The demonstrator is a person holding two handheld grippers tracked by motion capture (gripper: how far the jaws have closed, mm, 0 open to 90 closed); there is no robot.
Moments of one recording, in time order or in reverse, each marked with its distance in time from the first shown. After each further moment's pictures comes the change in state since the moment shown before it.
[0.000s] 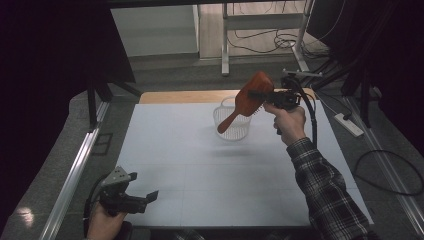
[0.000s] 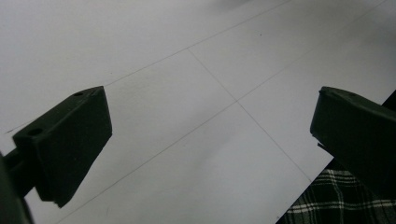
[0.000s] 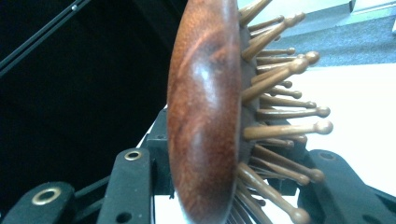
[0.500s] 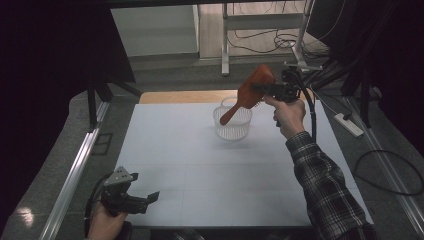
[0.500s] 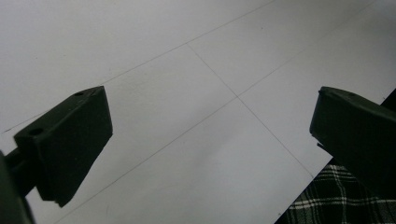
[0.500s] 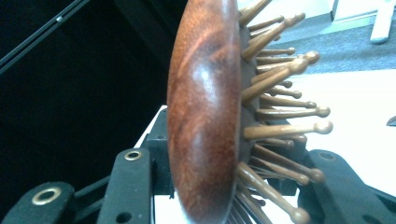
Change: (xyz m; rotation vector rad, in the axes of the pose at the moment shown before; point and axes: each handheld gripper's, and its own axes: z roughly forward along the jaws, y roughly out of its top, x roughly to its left) left arm -0.001 0.001 0.002 0.019 -0.001 0.009; right arm -0.008 0.016 0.007 -0.026 -0.048 0.006
